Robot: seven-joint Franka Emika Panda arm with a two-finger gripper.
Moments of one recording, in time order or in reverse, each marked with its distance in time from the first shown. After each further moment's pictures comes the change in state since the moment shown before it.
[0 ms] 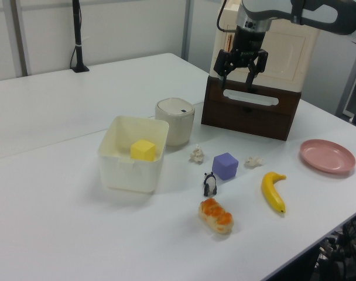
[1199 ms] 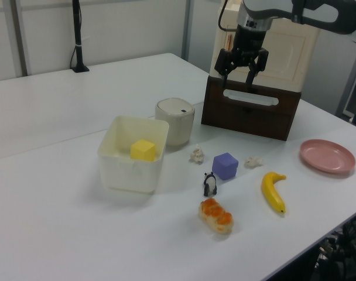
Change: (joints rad) arm -0.004 0.000 0.001 0.005 0.000 0.000 -0.029
